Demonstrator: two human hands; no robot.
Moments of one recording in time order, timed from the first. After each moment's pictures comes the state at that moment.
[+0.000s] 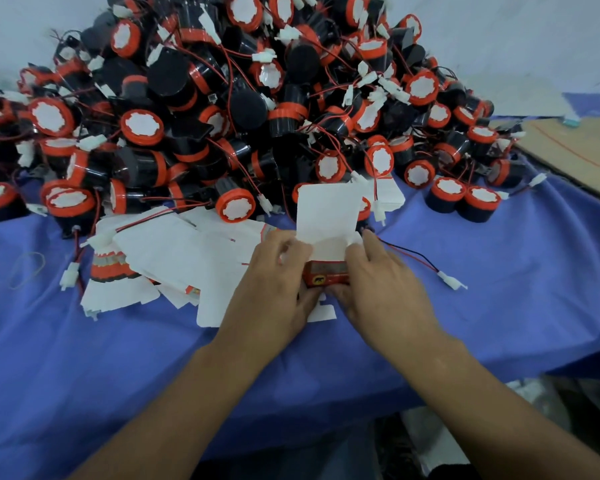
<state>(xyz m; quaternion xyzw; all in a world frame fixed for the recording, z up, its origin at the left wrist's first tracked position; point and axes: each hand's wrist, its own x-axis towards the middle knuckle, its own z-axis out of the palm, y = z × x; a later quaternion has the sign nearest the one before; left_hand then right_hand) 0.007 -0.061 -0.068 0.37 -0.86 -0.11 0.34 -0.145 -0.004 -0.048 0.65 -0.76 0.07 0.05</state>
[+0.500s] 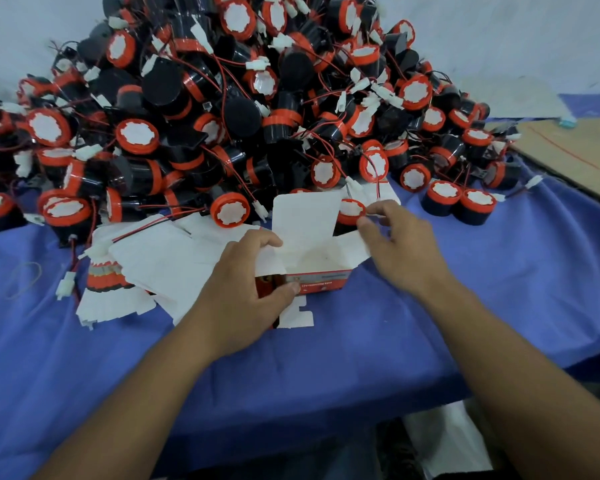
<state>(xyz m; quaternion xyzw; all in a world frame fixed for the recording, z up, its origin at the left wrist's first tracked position) 0.039 -0.082 -0.062 0.41 -0.81 -0.29 0.30 -0.205 -0.045 -0.038 0.57 -0.73 0.38 -0.08</state>
